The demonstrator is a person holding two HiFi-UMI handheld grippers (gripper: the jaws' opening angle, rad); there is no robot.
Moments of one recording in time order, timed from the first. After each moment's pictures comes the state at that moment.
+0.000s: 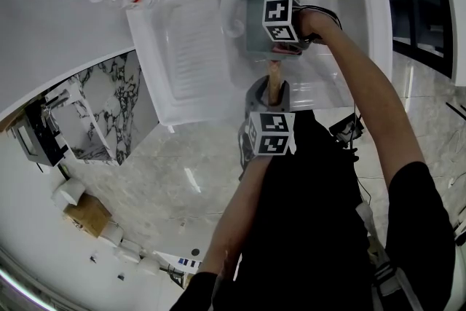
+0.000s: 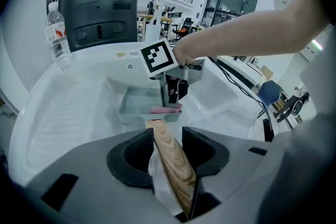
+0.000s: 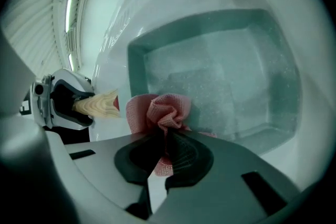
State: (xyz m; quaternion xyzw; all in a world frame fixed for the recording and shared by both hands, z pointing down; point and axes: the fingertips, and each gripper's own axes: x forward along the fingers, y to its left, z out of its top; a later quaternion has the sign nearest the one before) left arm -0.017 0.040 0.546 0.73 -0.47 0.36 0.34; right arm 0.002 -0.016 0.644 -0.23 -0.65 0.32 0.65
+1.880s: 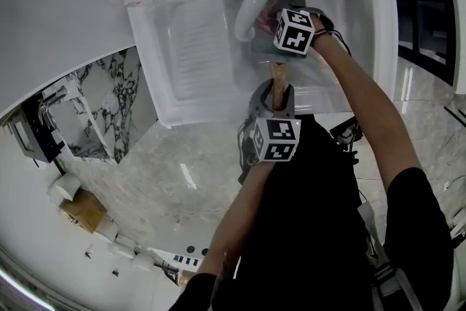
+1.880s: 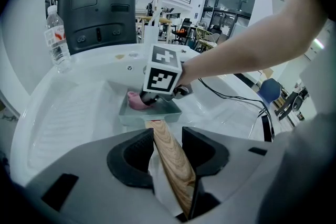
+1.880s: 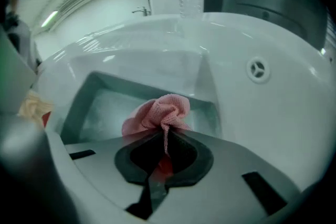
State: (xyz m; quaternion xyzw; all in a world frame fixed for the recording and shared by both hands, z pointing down) left arm -0.020 0.042 0.545 0.73 -0.47 0.37 0.33; right arm -0.071 -0.111 0.664 0.01 -0.87 0.03 0.50
